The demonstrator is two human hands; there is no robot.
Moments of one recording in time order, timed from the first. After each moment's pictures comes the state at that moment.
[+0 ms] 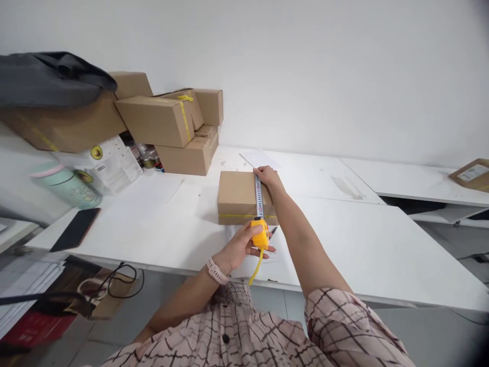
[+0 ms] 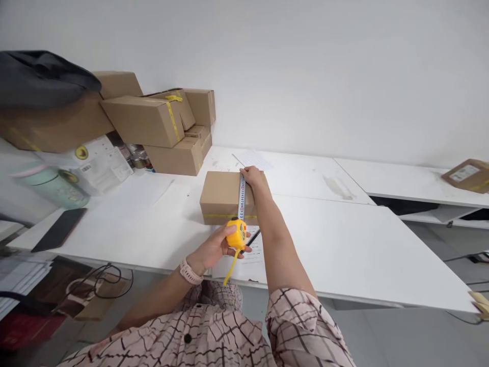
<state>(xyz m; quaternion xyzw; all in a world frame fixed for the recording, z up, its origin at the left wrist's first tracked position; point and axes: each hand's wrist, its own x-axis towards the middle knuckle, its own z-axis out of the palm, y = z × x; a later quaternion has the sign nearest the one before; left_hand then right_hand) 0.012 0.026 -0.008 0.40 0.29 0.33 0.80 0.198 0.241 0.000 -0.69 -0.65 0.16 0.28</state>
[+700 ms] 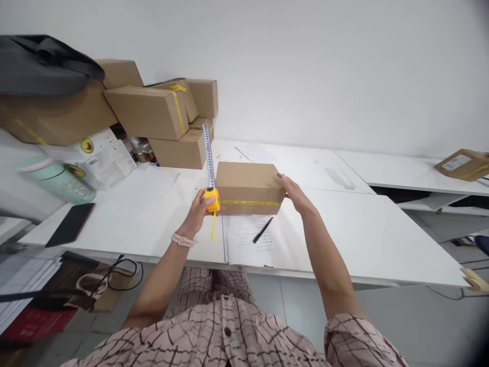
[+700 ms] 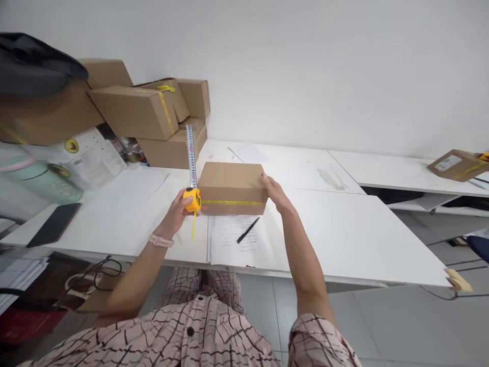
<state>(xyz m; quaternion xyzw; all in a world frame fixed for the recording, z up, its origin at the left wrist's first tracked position) -0.082 0.093 -0.023 0.49 0.38 0.50 0.61 0.251 0.104 0.000 -0.61 -0.53 0.39 0.45</state>
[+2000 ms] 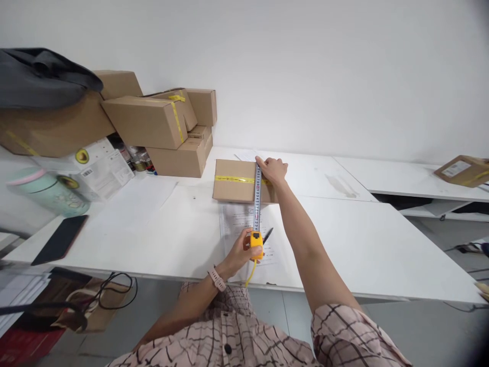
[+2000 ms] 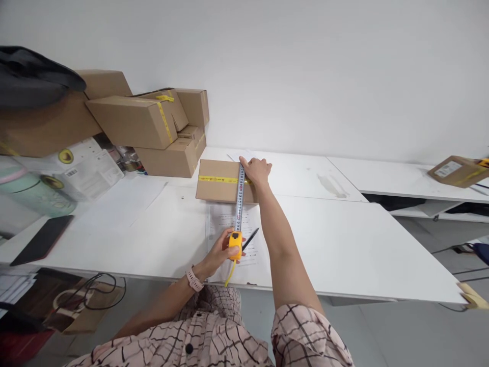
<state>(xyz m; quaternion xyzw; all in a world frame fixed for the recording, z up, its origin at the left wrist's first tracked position) 0.017 0.034 -0.084 0.47 0.32 0.35 0.74 0.205 0.241 0.039 -0.73 -0.61 0.02 0.30</state>
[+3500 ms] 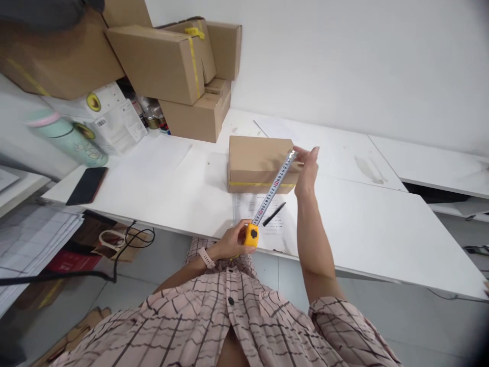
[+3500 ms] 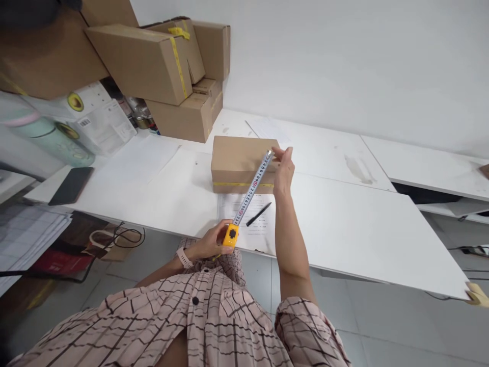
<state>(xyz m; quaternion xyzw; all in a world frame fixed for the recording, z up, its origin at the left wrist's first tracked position) -0.049 -0.011 -0.108 0.58 0.37 0.28 0.67 0.185 0.131 -0.010 -0.63 -0.52 0.19 0.54</state>
